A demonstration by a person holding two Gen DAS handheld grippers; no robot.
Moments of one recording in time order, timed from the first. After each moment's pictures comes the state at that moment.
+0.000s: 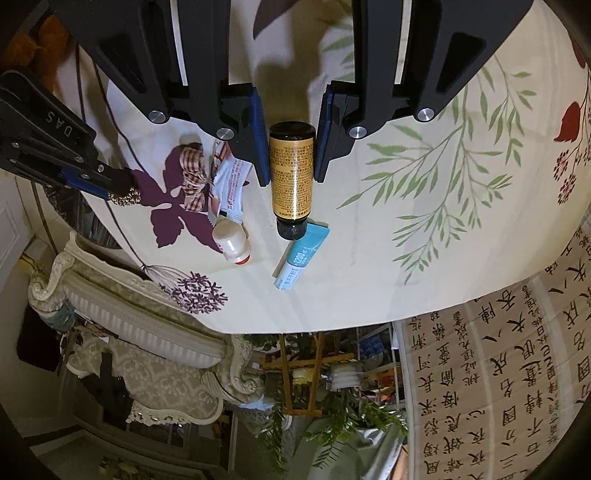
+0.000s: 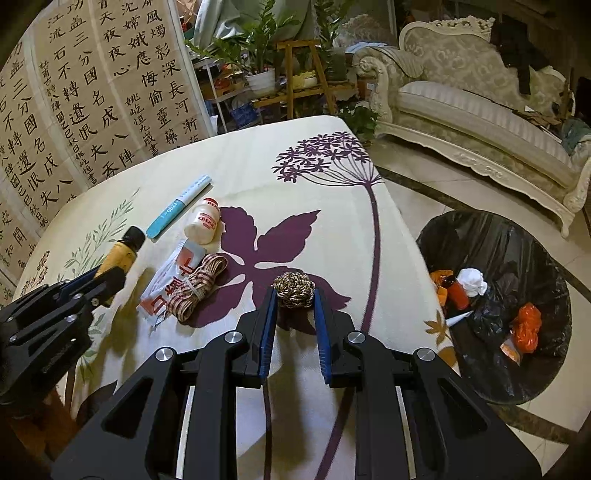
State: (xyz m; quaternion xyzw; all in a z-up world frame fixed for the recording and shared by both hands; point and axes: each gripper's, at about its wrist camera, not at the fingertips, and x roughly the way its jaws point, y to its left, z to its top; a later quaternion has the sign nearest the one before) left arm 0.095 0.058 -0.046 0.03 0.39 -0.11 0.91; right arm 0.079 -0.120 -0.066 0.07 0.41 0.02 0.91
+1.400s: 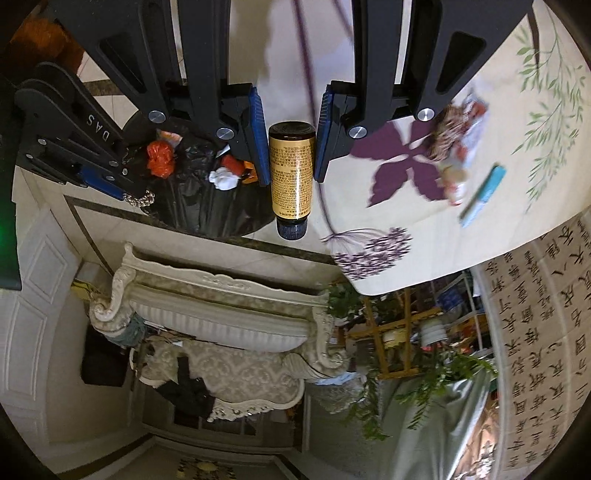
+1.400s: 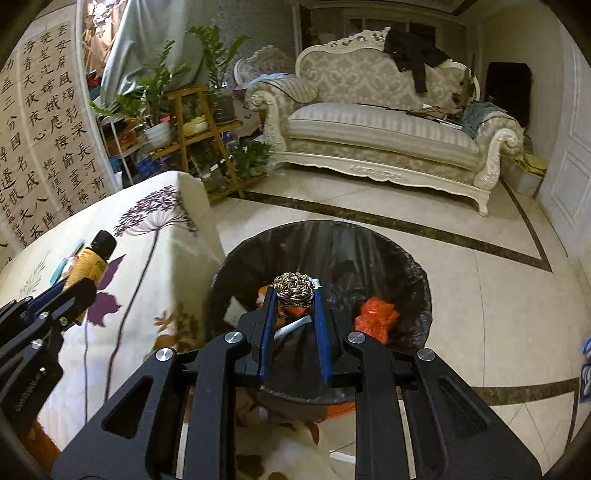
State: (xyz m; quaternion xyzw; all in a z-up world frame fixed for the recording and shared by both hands) left arm 0.058 -0.117 -0.026 0.07 0.33 -0.23 0.91; right arm 0.018 -0.281 -0.053 0.10 0.35 -0.15 0.92
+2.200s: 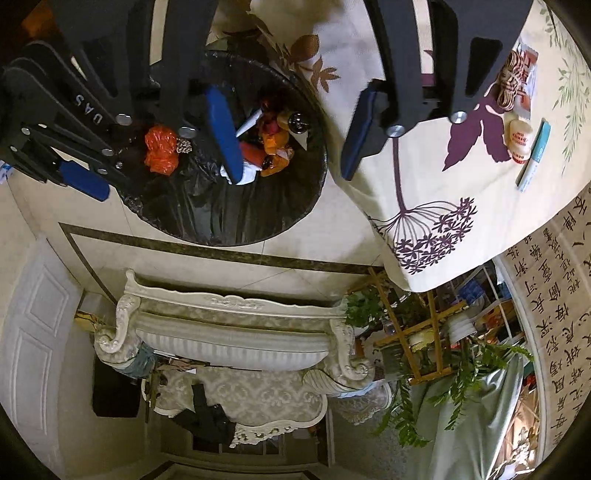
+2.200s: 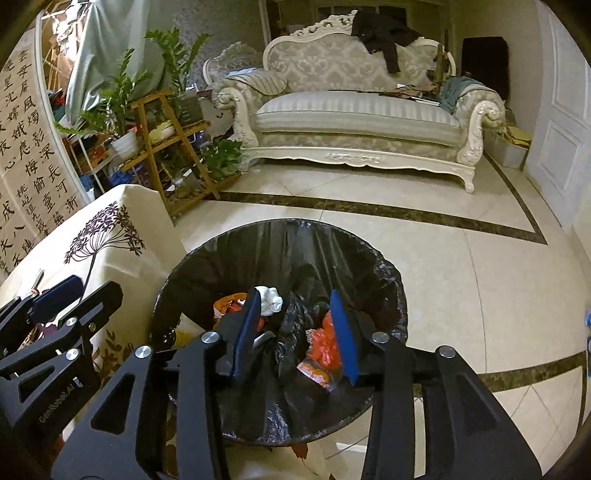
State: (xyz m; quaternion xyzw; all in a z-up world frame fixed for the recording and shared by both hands) left arm 0.087 -0.185 -0.049 0.11 0.35 -0.24 0.90; right arm 0.032 -0.337 -0.076 0.14 0.36 -0.19 0.90
